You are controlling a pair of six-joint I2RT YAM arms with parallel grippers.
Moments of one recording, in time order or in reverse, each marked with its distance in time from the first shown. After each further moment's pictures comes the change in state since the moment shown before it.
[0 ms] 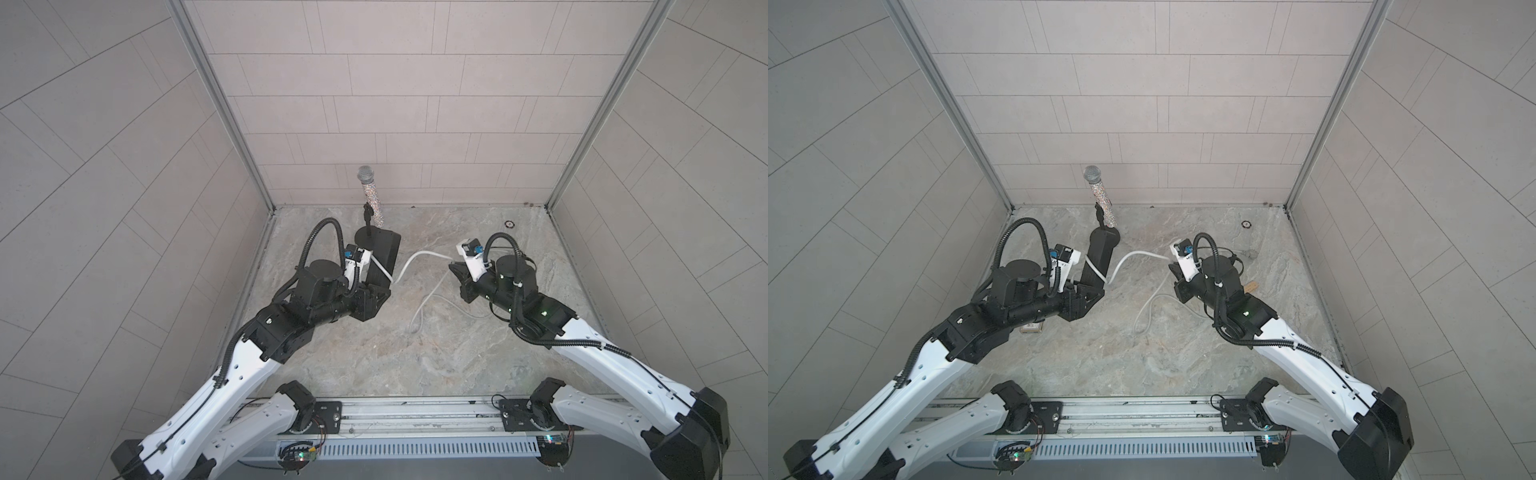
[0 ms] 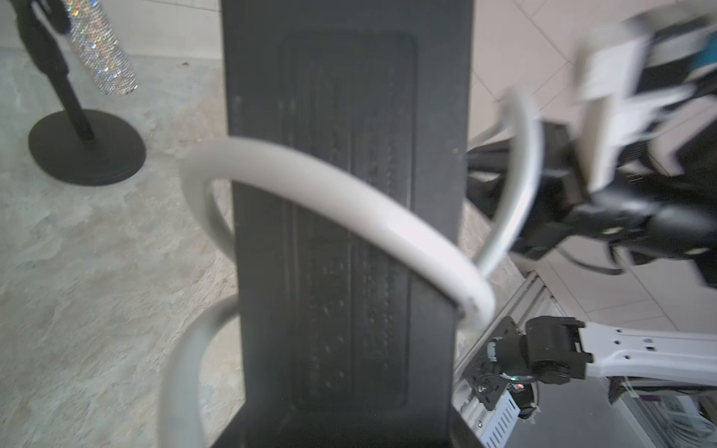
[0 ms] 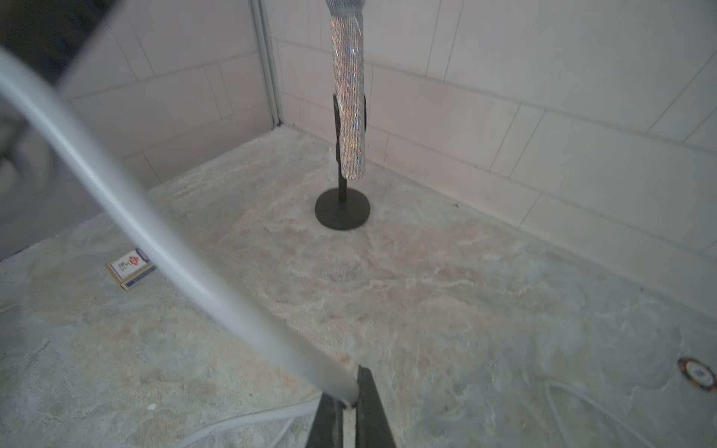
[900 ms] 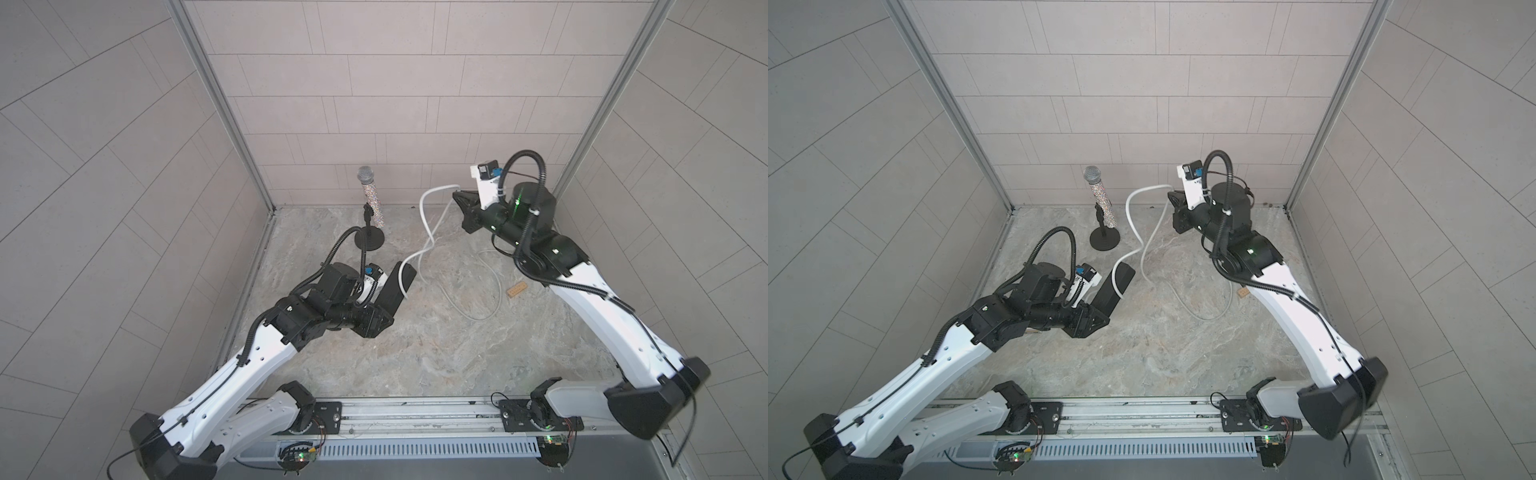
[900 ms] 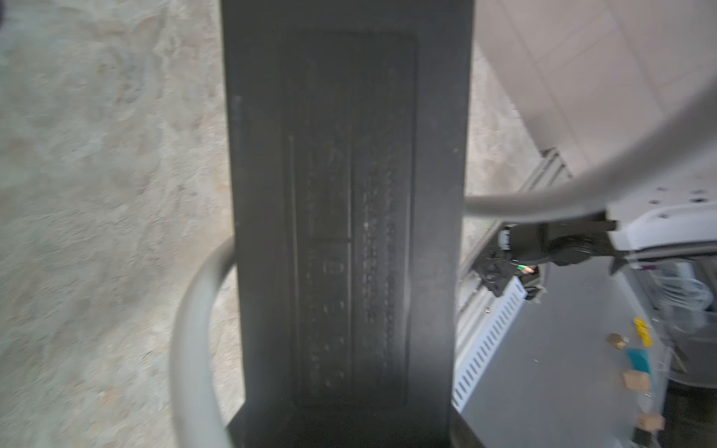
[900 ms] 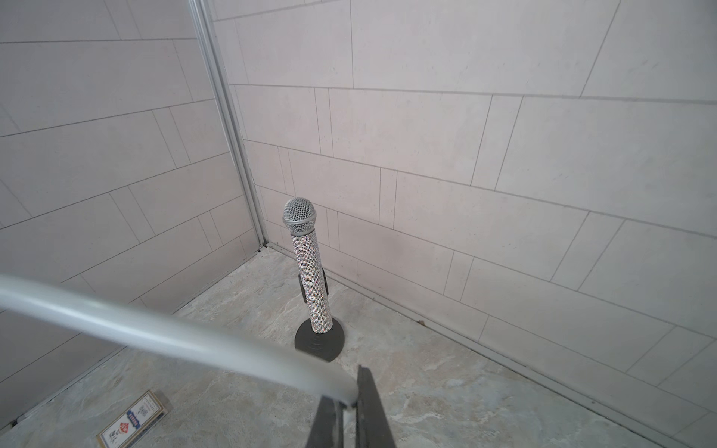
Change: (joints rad) left arm 0.001 0.109 -0.050 -0.209 0.055 0.150; right arm -0.153 0.198 0.657 -0.162 -0.106 0.005
